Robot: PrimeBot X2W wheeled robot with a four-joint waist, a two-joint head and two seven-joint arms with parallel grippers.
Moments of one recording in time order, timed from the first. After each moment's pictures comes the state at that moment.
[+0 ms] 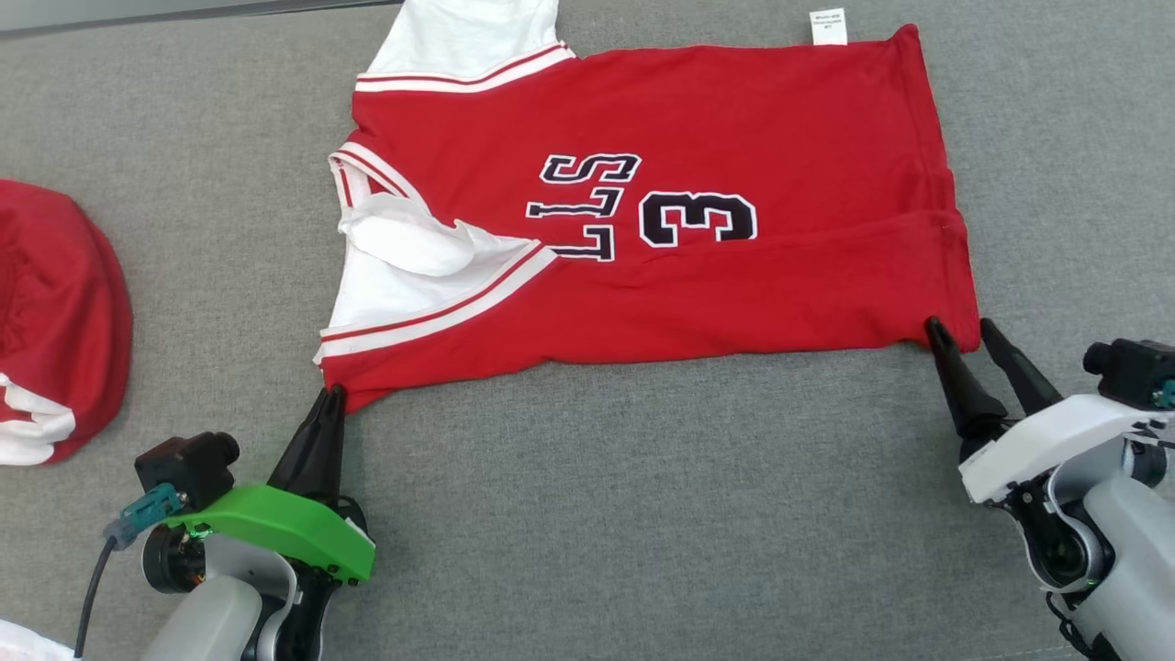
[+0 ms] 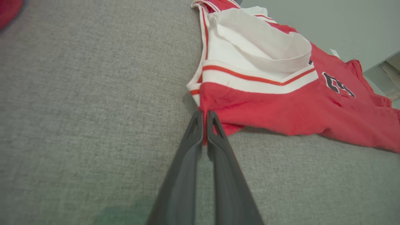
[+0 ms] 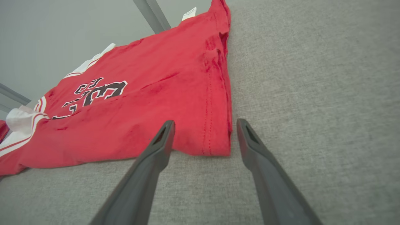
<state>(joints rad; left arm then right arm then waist) -0.26 0.37 -0.50 0.30 -0.93 0.05 -0.20 -0.33 -0.48 0.41 0.43 0.94 0.13 -0.23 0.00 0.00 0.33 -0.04</state>
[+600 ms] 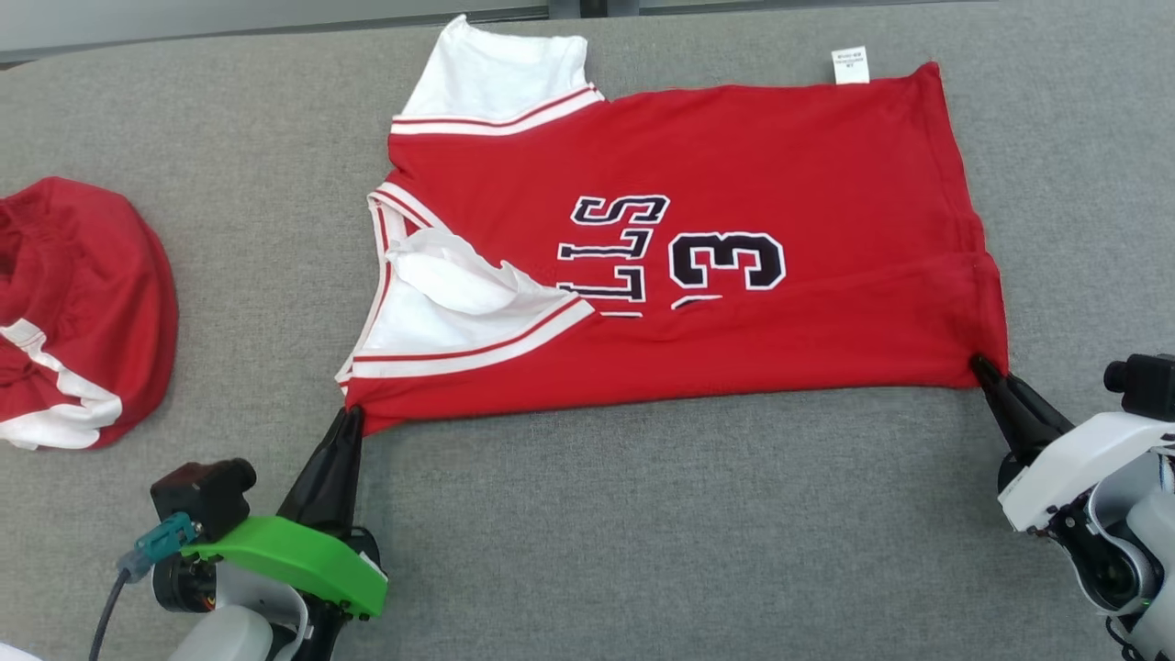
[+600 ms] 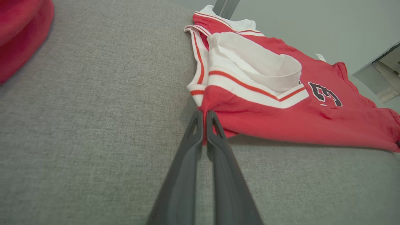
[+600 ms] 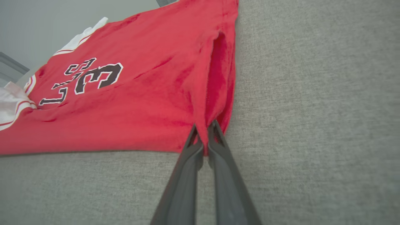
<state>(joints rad) -0.22 0.39 -0.52 0.24 -0.89 0.05 -0.22 -0.37 -0.61 0.58 0.48 1.06 0.13 -0.21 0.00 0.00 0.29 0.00</state>
